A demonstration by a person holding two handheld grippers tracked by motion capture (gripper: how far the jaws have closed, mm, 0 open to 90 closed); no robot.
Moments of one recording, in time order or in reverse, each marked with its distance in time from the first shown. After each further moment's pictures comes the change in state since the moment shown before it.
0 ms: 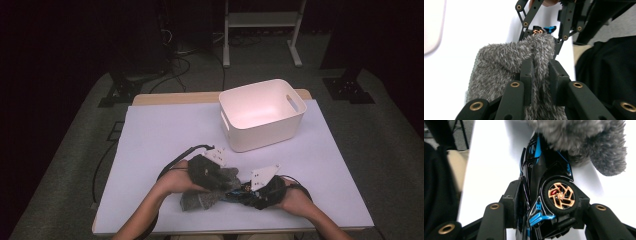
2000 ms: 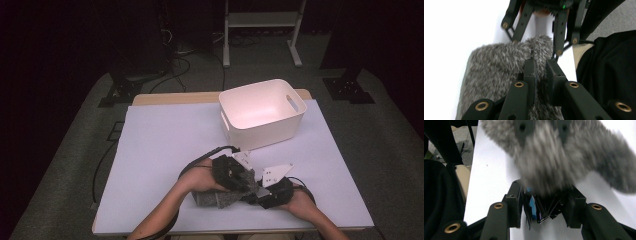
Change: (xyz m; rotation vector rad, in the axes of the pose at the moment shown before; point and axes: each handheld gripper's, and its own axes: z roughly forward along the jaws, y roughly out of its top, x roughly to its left) left arm -0.005 0.034 0.034 0.087 -0.053 0.076; right arm -0.002 -0.030 -0.007 -0.118 0.028 0.144
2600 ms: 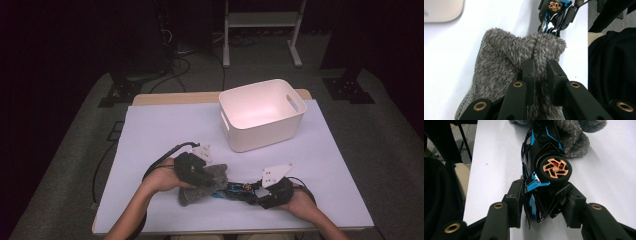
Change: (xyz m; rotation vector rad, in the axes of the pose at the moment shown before) left arm 0.006 -0.071 -0.052 -0.021 0.090 -0.154; right arm 0.000 0.001 0.000 0.010 -0.004 -0.017
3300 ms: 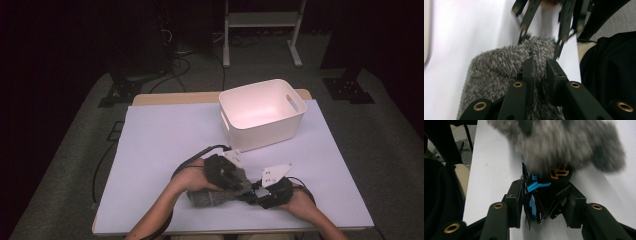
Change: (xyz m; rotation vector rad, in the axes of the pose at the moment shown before) left arm -0.019 0.067 0.054 0.005 -0.089 0.149; right arm 0.000 0.000 0.001 -0.003 0.002 0.013
